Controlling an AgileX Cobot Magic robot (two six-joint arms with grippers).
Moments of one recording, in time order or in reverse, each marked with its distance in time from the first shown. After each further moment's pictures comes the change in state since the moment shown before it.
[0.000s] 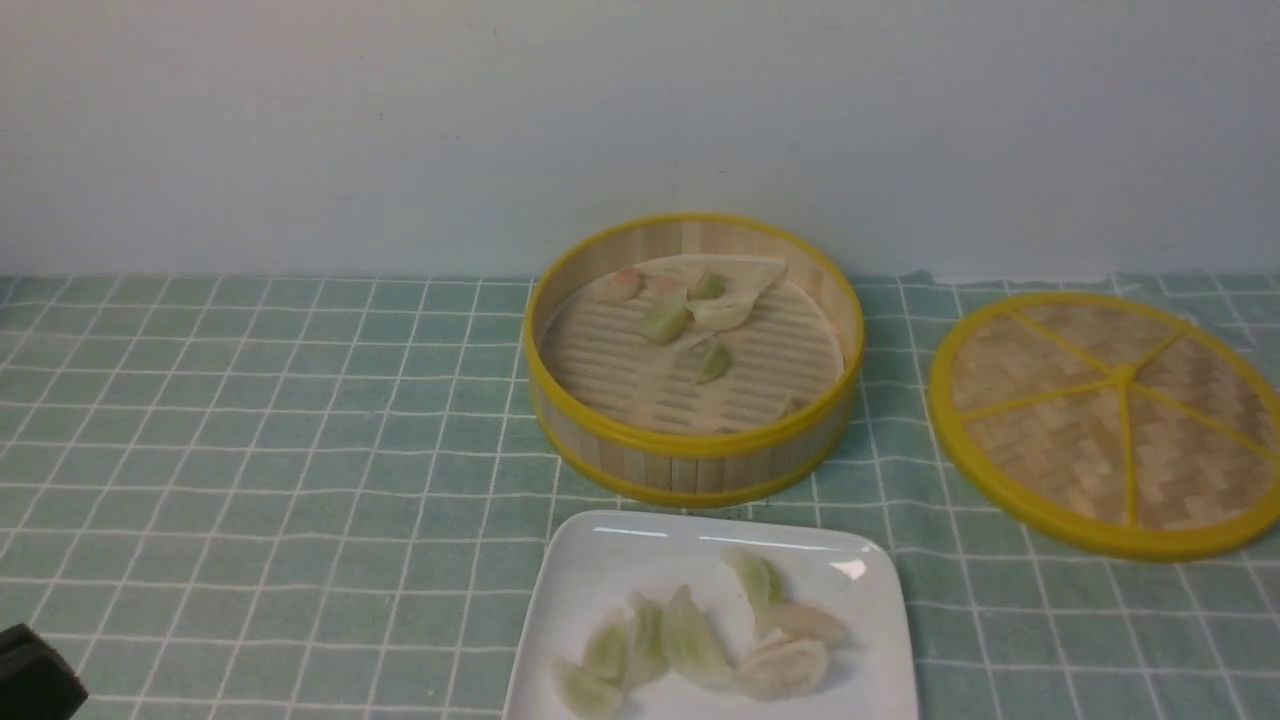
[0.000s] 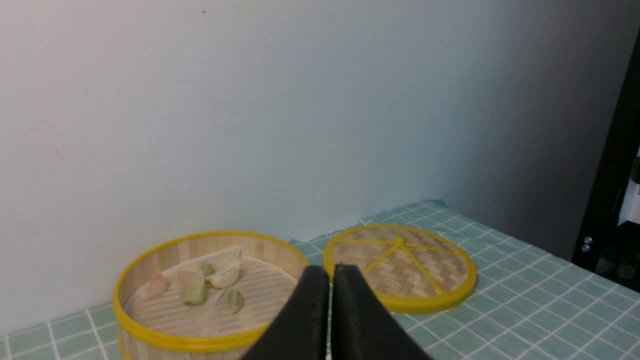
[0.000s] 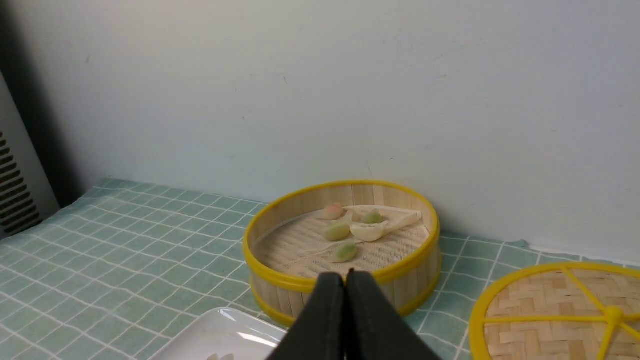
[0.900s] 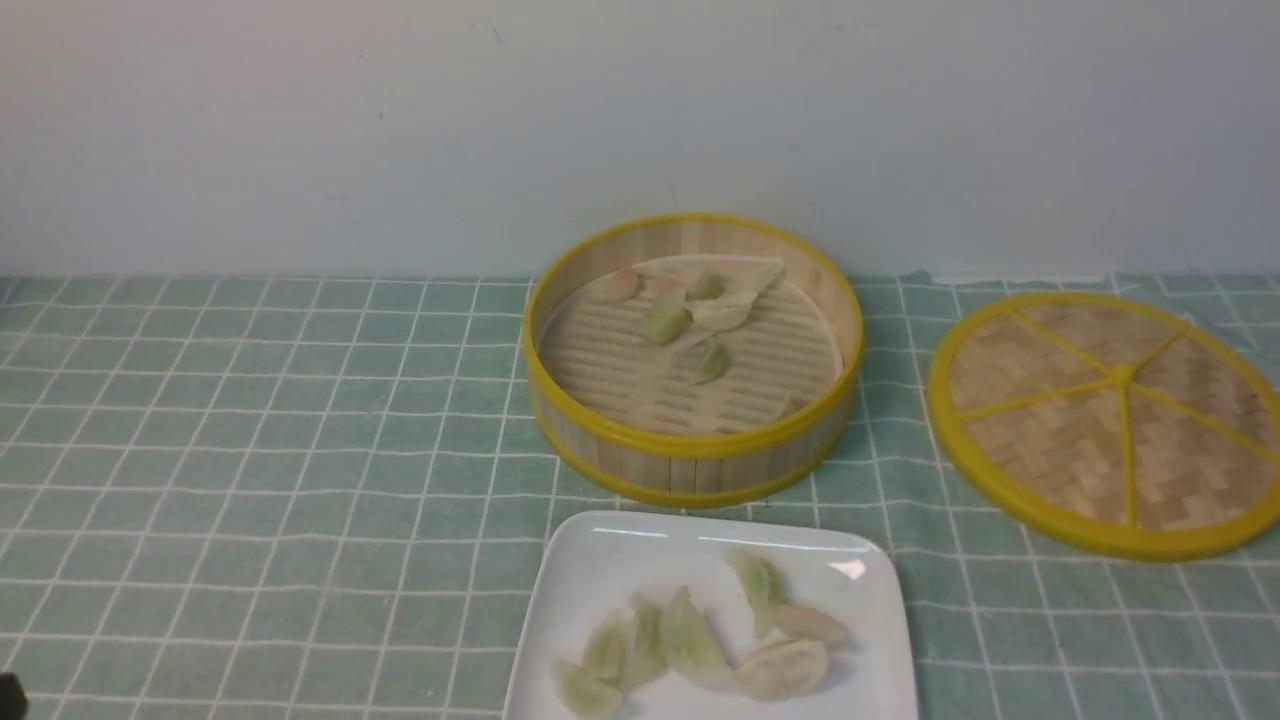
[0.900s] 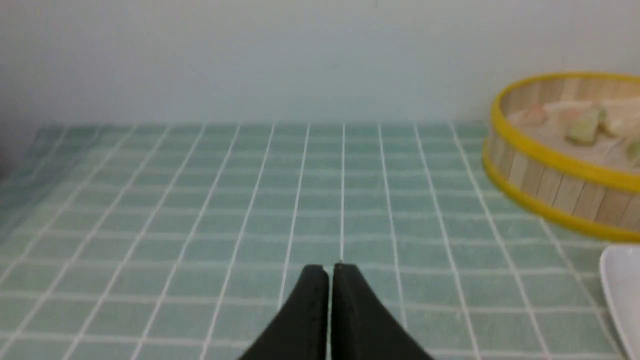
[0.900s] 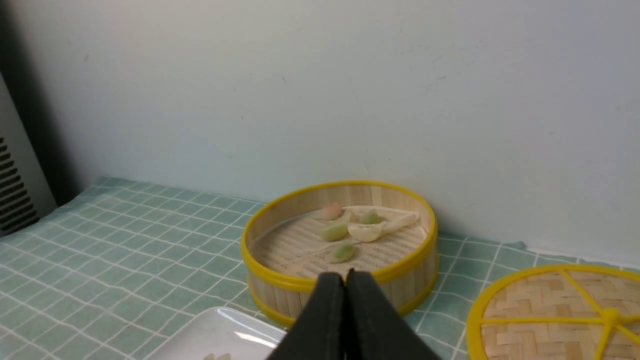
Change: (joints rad) right arm 0.000 0.000 0.000 -0.001 0.000 -0.008; left arm 0.227 -0.075 0.443 0.824 -0.204 -0.656
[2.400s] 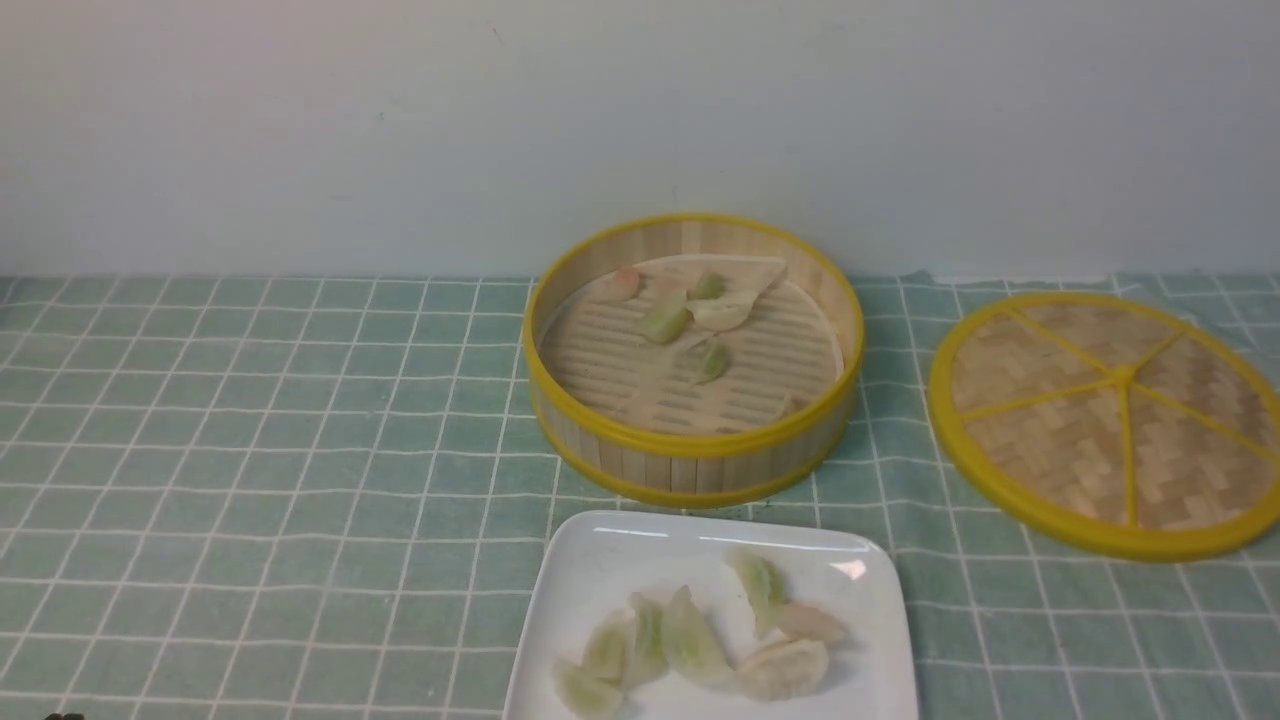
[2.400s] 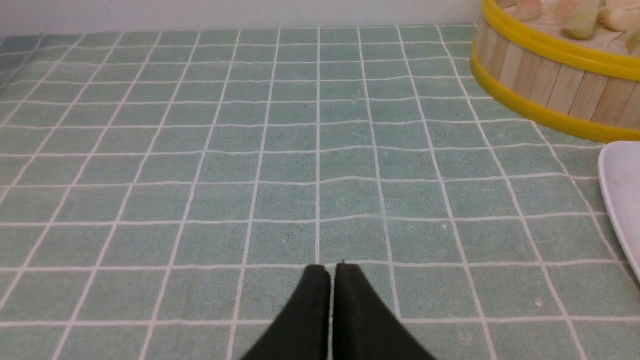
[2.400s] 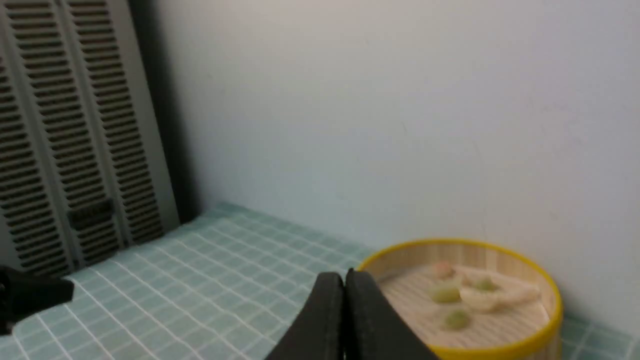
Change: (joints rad) right arm 0.000 0.000 0.008 0.440 -0.215 -0.446; left arm -0.070 0.000 0.082 0.022 -0.019 -0.011
